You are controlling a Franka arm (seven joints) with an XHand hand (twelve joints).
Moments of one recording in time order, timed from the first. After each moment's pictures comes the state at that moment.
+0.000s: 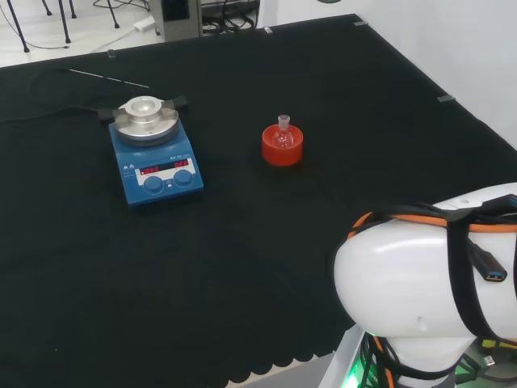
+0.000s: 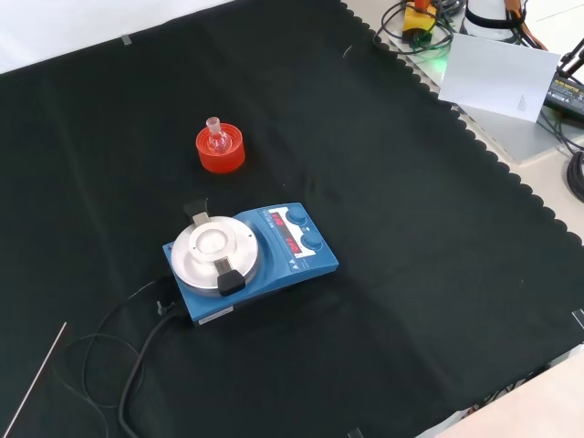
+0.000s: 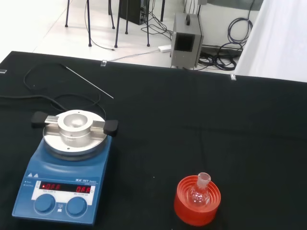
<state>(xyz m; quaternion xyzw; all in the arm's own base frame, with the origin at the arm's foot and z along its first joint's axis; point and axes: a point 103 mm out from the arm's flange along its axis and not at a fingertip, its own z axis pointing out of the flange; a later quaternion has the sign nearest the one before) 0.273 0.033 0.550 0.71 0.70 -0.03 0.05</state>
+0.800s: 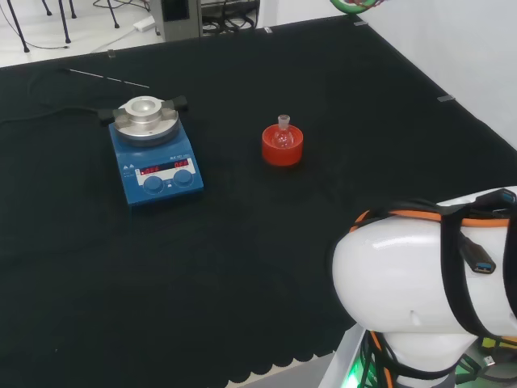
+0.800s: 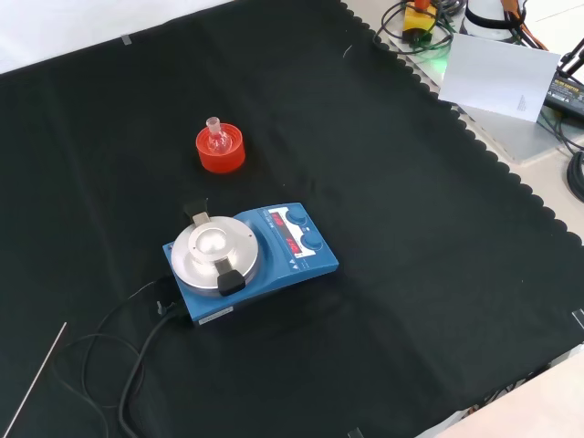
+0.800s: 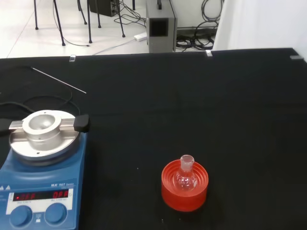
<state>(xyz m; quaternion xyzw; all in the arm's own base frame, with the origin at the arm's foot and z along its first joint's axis) 0.298 -0.020 0.507 0.76 0.65 0.00 0.00</state>
